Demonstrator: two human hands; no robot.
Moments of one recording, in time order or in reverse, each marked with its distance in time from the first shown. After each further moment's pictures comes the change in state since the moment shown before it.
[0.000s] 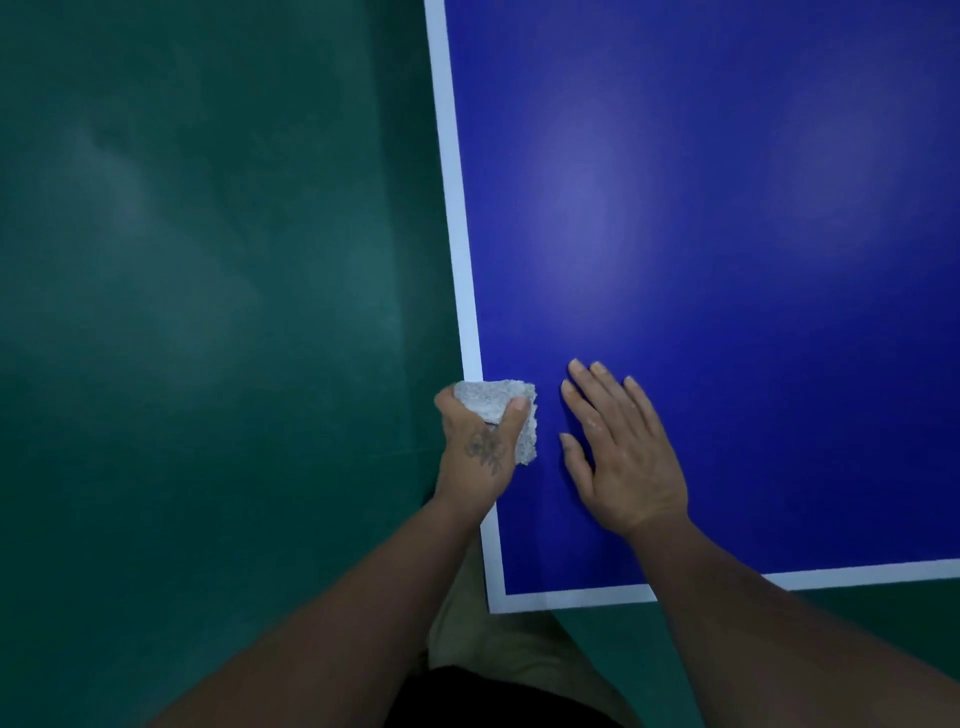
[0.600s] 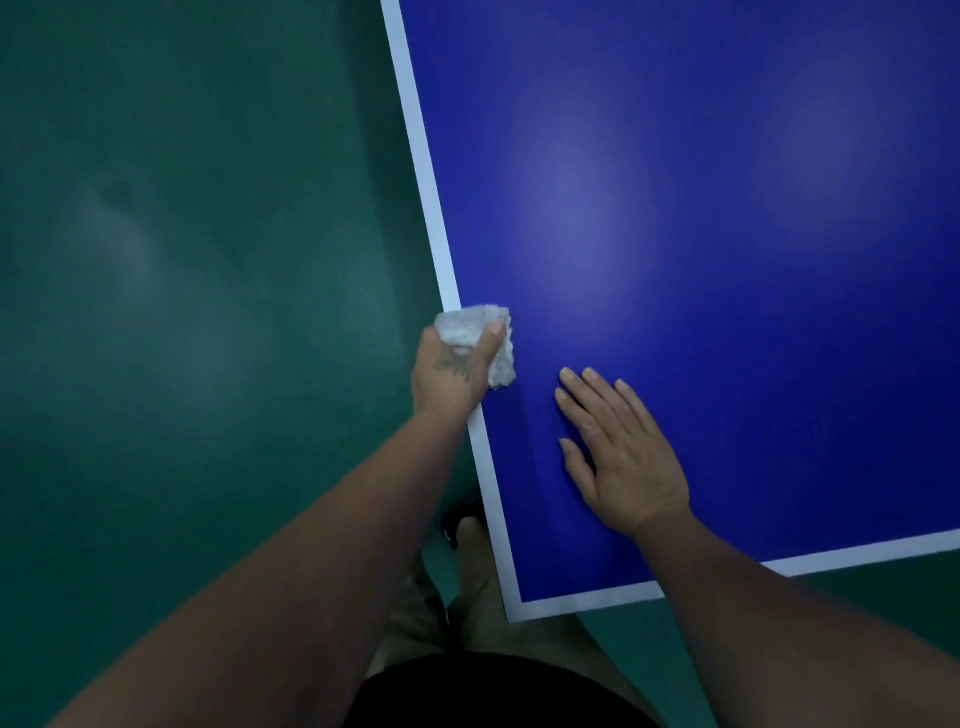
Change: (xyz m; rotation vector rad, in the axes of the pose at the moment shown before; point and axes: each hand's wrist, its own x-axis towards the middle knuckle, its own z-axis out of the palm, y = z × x) left_hand 0.075 0.051 -0.022 0.096 0.100 0.061; right_hand 0.000 -0.002 -0.003 0.030 0.016 0.007
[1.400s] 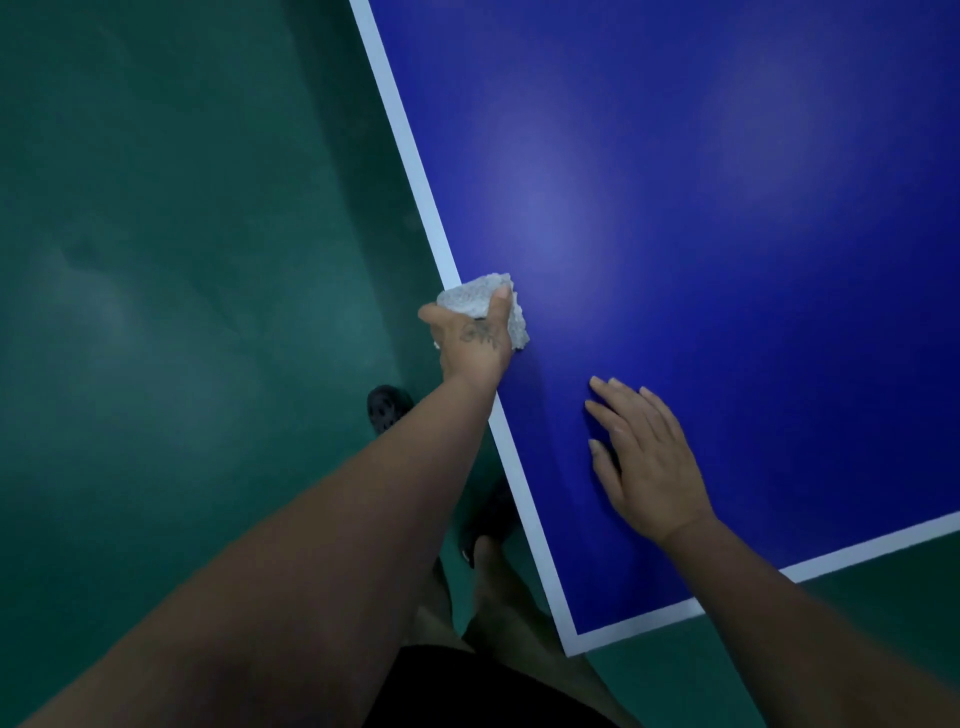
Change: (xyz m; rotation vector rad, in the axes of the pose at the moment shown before) left_hand 0.053 0.079 0.008 -0.005 -0.028 -0.034; right_hand 0.030 -0.022 -0.012 -0.016 0.043 0.147
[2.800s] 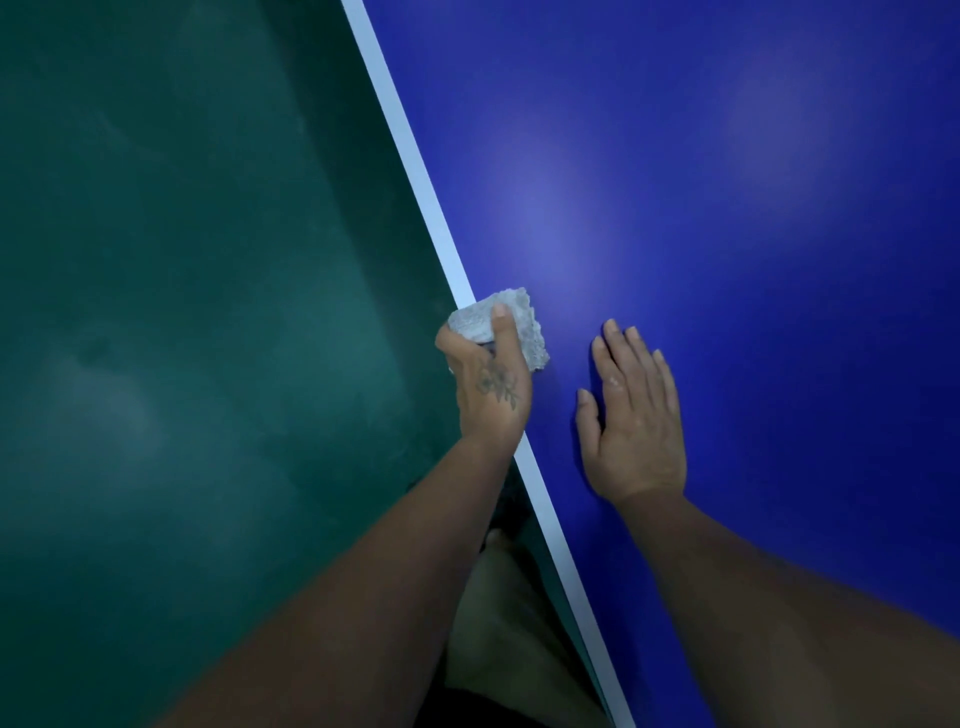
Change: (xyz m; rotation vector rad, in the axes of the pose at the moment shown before) left_hand 0.184 0.174 -0.030 -0.056 -0.052 0.058; right_hand 0.342 -0.020 0.022 -0.056 0.136 0.319
